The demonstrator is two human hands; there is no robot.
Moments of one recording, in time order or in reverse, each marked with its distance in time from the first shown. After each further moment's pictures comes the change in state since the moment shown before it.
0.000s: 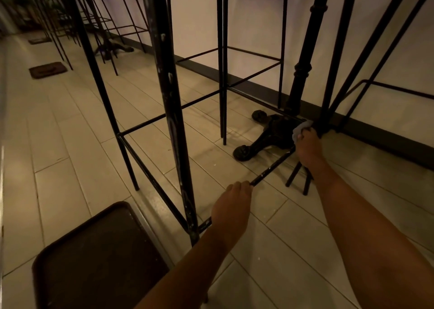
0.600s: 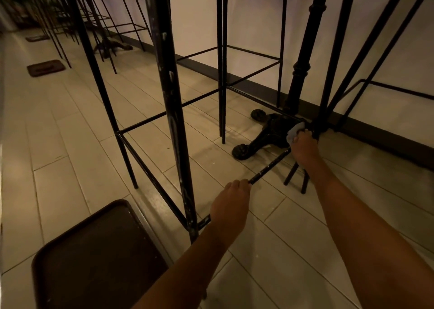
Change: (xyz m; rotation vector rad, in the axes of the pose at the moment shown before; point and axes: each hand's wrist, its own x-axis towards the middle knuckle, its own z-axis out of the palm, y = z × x) left_hand 0.001 0.001 0.000 0.008 -0.012 0.015; right_hand -0.010 -0.010 0.000 -0.101 -0.104 0.076
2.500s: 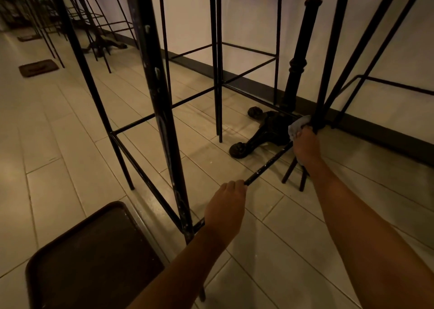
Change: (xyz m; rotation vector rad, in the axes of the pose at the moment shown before) left_hand 0.000 -0.008 0.009 0.005 0.029 0.028; right_hand 0.015 0.014 0.008 0.184 0.118 0.086
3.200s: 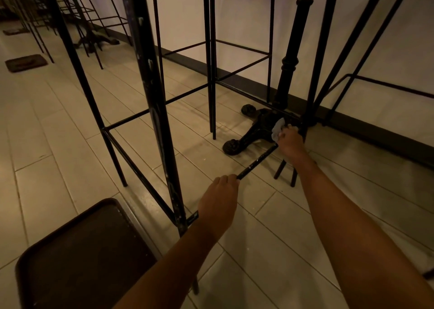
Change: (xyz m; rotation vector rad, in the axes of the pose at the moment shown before) left_hand 0.000 0.003 0.000 0.039 0.031 0.007; right_hand -0.027 -0.018 -0.015 -0.104 -0.169 -0.149
